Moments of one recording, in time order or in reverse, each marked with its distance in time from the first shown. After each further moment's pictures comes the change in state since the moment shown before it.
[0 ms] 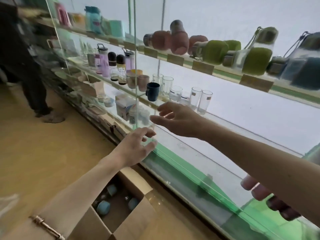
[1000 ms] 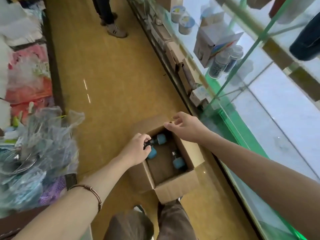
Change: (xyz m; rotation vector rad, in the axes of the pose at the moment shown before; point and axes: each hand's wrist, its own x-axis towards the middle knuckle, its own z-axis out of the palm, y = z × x) left_hand 0.050 -0.397 -0.001 0.047 -0.061 -0.808; right_hand 0.321 0.065 0.323 0.011 -0.690 0.167
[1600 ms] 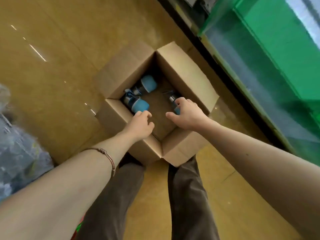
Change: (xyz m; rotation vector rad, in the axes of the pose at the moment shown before) left_hand 0.194 -0.149 0.200 0.186 -0.485 -0.086; right_hand 0.190 0.198 0.223 0.089 -0.058 0.438
